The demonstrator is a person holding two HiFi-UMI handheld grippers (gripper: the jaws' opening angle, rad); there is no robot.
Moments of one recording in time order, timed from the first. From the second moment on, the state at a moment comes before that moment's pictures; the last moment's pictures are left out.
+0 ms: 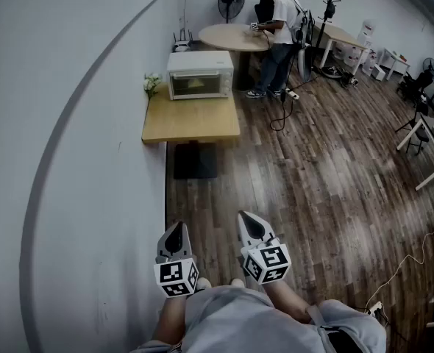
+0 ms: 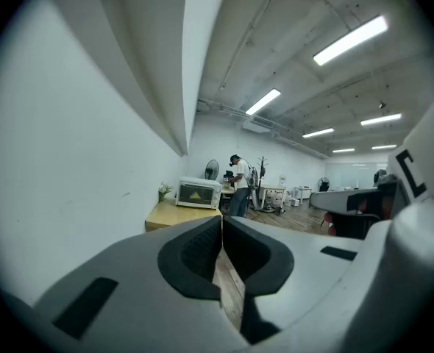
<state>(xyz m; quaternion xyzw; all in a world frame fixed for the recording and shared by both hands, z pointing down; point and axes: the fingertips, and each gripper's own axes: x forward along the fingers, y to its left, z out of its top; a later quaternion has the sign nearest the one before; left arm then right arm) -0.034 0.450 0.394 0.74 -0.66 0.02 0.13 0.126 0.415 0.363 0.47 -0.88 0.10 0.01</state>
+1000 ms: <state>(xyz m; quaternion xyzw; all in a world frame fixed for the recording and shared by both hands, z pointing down) 0.034 0.428 0.403 0.73 -0.67 0.03 0.13 0.190 0.395 0.372 0.46 -0.88 0.10 0.01</state>
